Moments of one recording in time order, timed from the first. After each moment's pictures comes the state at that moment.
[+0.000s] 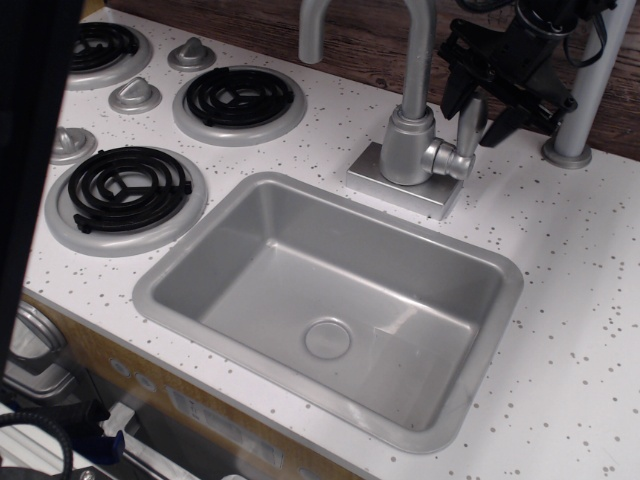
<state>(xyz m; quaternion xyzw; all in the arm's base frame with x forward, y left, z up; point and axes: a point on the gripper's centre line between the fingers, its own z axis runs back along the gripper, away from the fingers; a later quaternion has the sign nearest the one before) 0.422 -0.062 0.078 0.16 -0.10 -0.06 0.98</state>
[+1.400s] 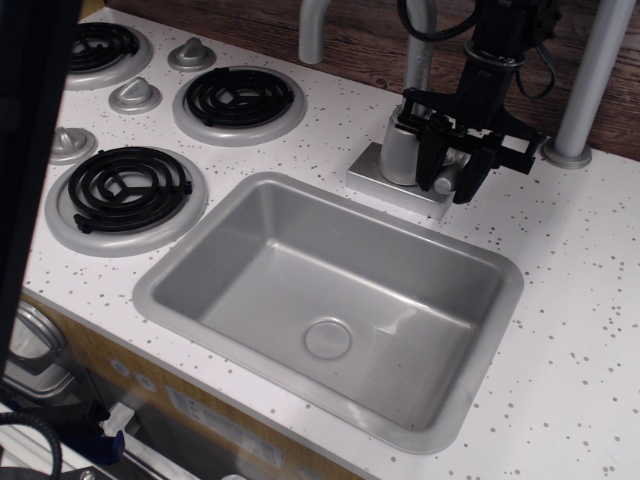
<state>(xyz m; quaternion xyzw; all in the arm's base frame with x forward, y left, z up) 0.384 -0.059 0.040 0.04 0.04 0.03 1.00</state>
